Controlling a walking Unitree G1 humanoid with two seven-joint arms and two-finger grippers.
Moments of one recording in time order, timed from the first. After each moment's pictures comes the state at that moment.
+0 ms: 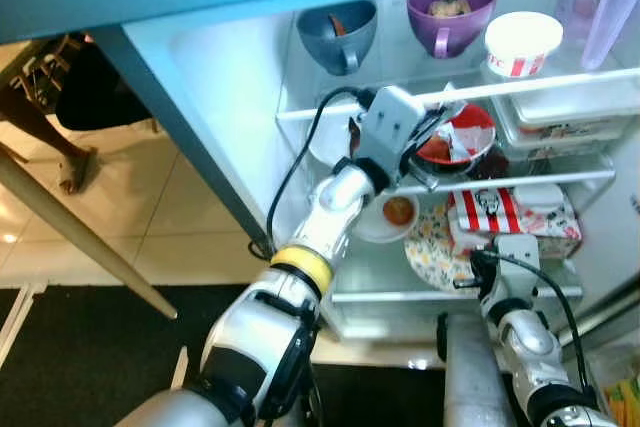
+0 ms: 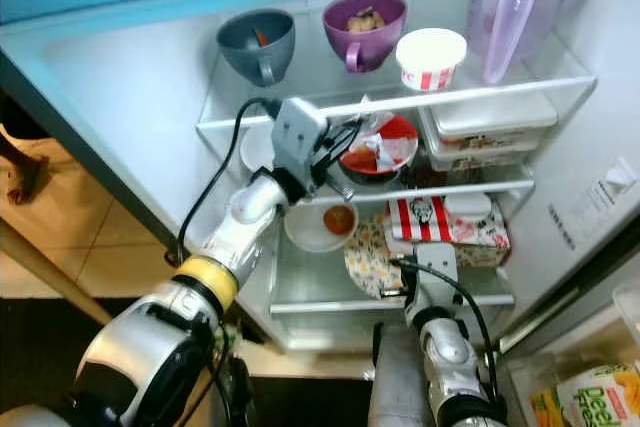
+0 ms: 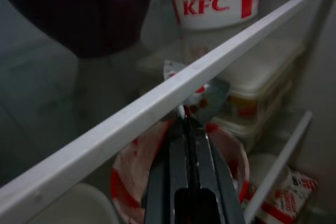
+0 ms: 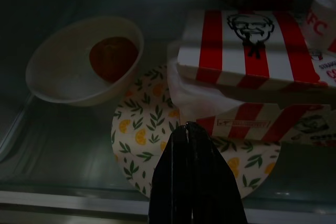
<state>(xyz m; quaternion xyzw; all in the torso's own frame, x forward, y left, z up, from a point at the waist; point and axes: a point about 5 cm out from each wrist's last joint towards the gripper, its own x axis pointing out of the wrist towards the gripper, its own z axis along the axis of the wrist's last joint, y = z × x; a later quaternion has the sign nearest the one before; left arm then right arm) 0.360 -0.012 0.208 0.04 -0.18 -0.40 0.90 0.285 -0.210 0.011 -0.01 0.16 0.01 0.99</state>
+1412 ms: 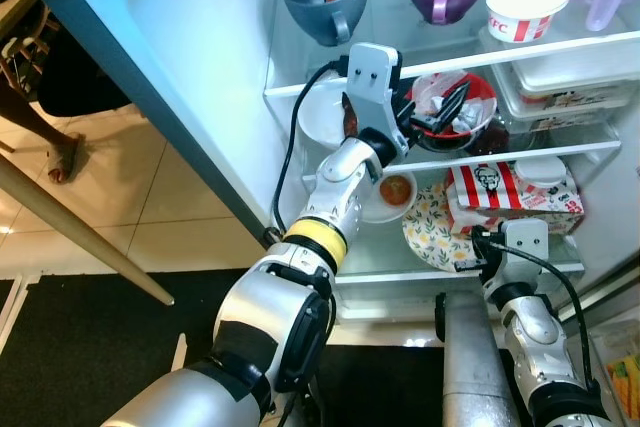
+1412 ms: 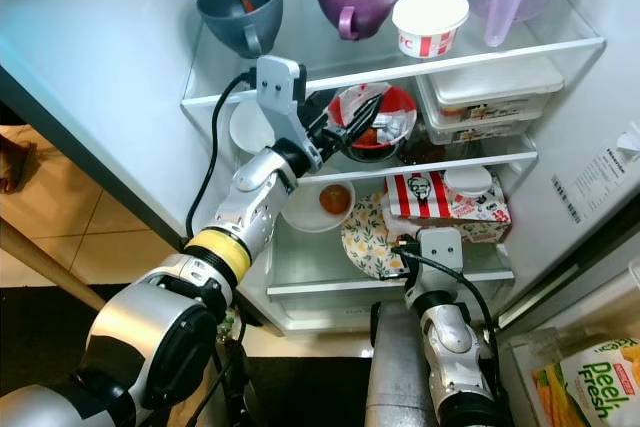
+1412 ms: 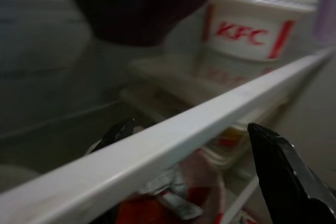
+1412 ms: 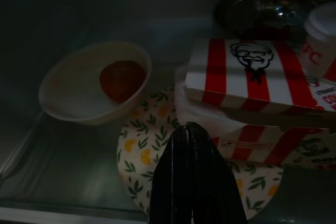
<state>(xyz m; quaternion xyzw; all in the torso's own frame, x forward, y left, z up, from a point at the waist) 0.366 -0.020 0.236 -0.10 -0.16 -0.46 0.87 0.297 -0.205 0.039 -0.02 0.09 0.03 1.00</state>
